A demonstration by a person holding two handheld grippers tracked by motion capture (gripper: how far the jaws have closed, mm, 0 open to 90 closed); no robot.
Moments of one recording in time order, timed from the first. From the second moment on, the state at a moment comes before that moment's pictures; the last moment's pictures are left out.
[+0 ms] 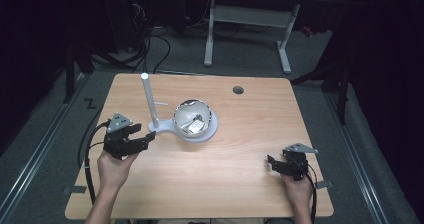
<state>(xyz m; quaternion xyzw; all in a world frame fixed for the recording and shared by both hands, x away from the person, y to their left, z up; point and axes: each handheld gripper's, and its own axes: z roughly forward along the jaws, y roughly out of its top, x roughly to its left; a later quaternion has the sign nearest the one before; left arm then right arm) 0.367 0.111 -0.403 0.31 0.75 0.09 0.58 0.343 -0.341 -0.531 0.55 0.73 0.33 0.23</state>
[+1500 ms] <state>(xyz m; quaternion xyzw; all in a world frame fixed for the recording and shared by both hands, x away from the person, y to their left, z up) 0.358 0.125 -0.452 0.27 0.79 0.07 0.55 0.343 -0.340 -0.531 0.55 0.73 0.32 0.23</state>
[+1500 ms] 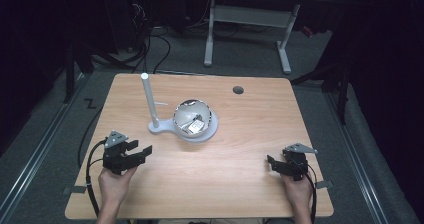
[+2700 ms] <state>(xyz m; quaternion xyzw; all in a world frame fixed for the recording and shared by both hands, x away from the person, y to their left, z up) 0.371 0.083 -0.529 0.32 0.79 0.15 0.50 0.343 -0.340 -0.531 0.55 0.73 0.32 0.23</state>
